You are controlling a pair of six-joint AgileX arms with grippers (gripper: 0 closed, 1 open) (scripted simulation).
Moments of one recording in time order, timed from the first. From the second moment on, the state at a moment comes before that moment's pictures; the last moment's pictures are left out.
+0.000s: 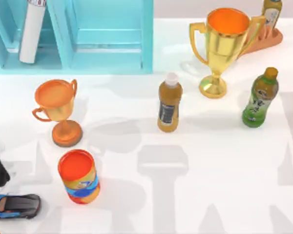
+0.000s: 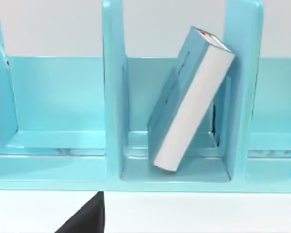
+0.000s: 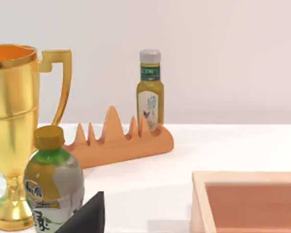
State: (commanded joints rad) left arm 0.00 0.00 0.00 0.00 0.00 0.00; right arm 0.00 0.00 0.00 0.00 0.00 0.00
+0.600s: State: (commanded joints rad) left arm 0.02 0.35 0.11 0.25 -0.04 0.06; right arm 0.00 0.00 0.00 0.00 0.00 0.00
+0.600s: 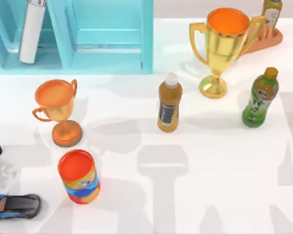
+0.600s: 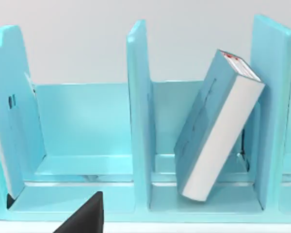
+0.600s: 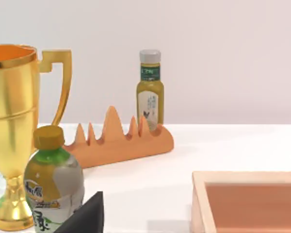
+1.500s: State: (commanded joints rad) left arm 0.03 1.78 0.58 1.19 -0.09 0.32; right arm 0.00 0.00 0.00 0.00 0.00 0.00
